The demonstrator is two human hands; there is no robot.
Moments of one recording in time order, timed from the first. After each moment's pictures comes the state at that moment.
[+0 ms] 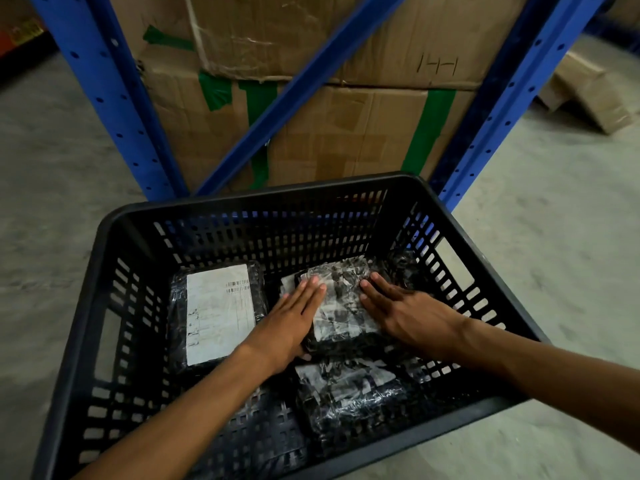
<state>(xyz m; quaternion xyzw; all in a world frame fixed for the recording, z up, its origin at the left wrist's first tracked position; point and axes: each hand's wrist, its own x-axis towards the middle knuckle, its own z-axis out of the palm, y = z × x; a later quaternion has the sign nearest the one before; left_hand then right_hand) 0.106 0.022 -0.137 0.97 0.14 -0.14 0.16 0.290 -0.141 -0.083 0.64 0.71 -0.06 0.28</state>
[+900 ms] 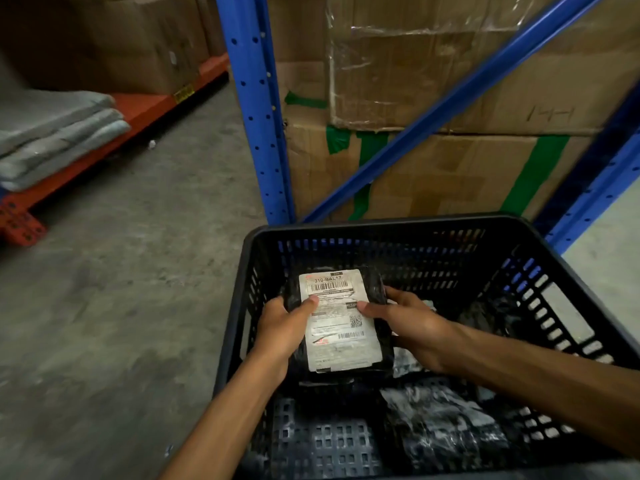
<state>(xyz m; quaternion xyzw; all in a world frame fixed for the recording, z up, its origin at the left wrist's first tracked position) 0.011 0.054 -0.039 0.50 0.57 0.22 0.61 0.185 -0.027 -0.055 0.66 0.21 -0.55 -0.47</state>
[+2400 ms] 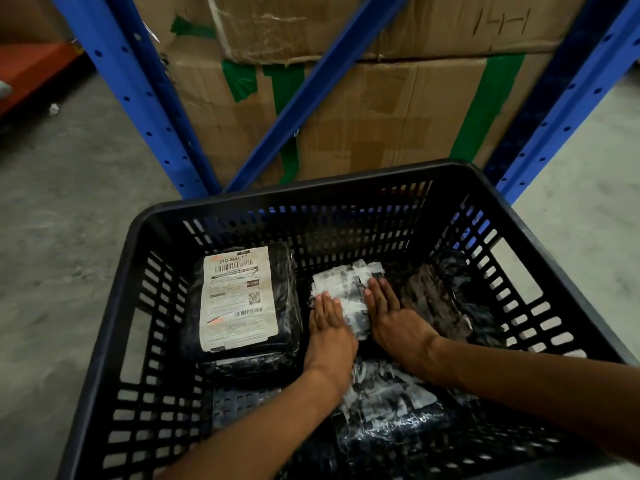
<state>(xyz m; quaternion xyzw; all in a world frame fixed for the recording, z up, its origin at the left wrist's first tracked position) 0.141 -0.018 -0.171 0.92 0.29 -0.24 -0.03 0.261 -0.082 -0.176 0.73 0.65 -0.05 0.23</state>
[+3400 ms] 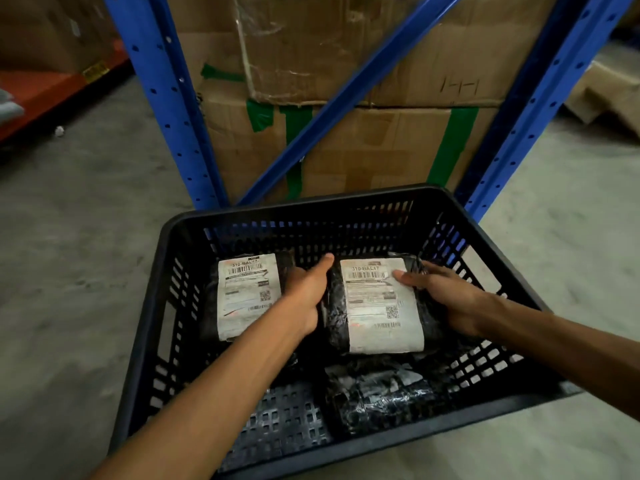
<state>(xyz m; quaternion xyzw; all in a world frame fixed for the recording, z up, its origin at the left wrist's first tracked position) 0.134 0.028 -0.055 0.44 0.55 0.10 0.70 0.297 -0.111 -0.060 0.67 0.10 -0.51 -0.54</state>
